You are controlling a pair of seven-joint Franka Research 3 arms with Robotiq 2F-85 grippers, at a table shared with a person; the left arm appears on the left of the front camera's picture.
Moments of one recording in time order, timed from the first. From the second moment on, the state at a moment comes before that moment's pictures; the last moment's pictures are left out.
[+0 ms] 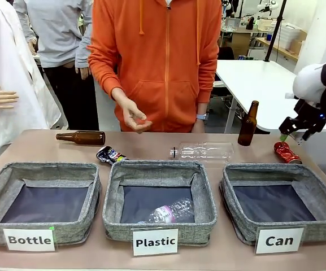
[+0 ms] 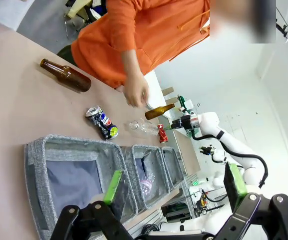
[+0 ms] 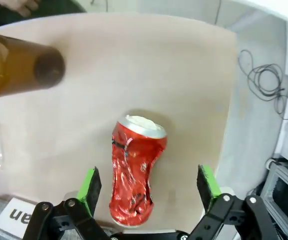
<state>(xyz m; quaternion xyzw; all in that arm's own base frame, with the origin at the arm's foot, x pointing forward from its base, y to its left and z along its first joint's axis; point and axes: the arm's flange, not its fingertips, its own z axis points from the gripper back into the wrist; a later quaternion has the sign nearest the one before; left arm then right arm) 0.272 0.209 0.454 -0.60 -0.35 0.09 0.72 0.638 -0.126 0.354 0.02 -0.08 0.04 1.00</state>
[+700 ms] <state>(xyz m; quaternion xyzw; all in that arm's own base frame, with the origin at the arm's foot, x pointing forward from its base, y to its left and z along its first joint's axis) 0.272 0.209 0.454 -0.60 -0.35 0.09 0.72 0.653 -0.123 0.299 0.01 -0.01 0.04 1.00</state>
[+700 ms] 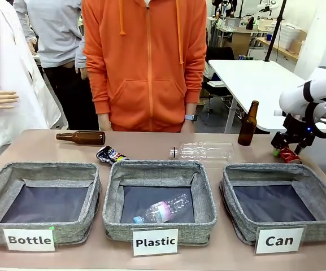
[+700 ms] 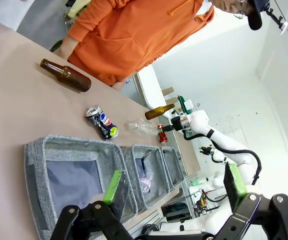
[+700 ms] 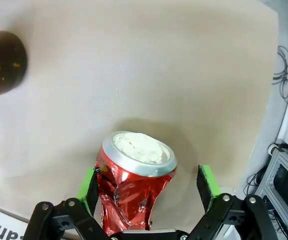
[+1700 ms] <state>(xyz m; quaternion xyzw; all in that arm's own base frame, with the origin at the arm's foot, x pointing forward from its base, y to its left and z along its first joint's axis) 0.272 0.209 0.454 -0.60 -0.35 0.09 0.72 0.655 -0.119 0.306 0.02 0.01 0.04 1.00</state>
